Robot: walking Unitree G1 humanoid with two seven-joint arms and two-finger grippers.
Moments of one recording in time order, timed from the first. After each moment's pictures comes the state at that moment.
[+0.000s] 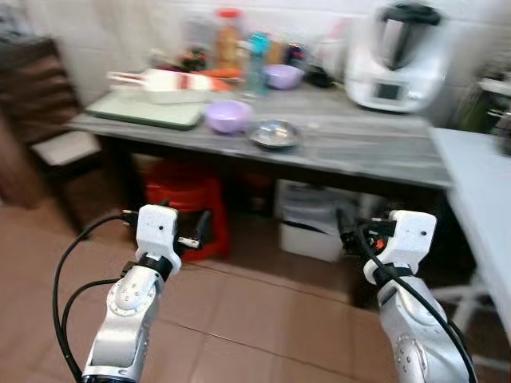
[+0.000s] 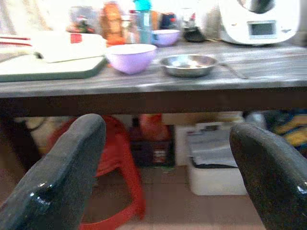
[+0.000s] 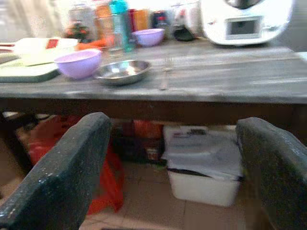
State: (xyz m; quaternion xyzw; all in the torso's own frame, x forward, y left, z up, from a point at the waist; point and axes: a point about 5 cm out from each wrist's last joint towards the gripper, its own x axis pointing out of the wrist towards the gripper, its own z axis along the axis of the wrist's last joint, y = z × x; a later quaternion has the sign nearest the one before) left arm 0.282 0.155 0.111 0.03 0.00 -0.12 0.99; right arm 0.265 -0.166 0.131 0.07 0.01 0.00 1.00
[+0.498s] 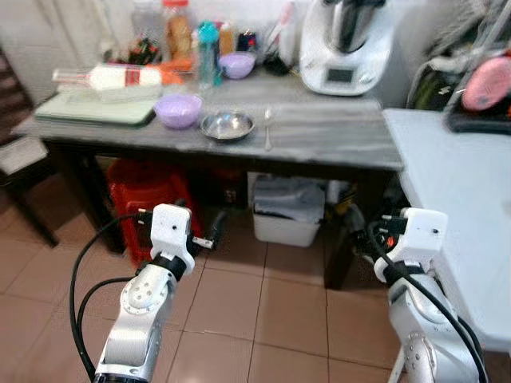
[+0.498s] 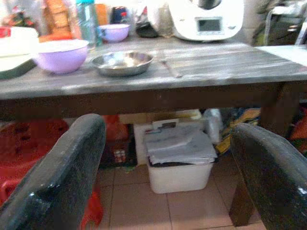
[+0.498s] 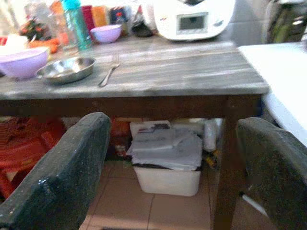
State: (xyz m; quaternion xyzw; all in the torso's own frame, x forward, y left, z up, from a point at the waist) left arm 0.283 0.142 0.113 0.02 -0.01 -0.14 0.99; right arm 0.265 -0.171 0.132 0.07 0.01 0.00 1.00
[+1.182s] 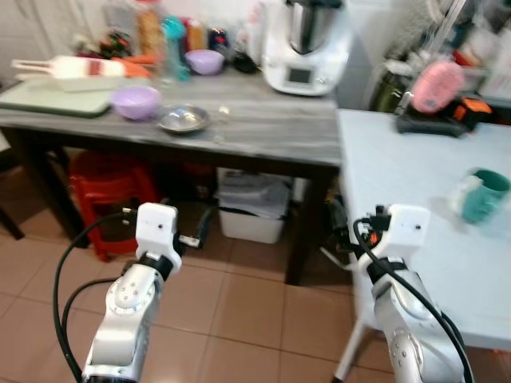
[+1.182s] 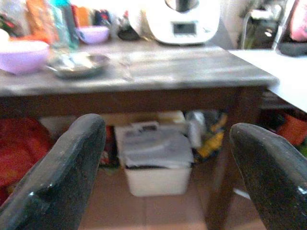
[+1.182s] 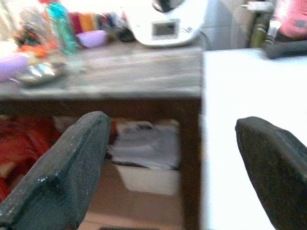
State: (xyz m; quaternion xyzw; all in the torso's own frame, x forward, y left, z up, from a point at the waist) left arm 0.283 0.151 0.112 0.02 -0.01 -0.13 0.99; right arm 0.269 -0.160 0.135 0.08 0.00 0.02 1.00
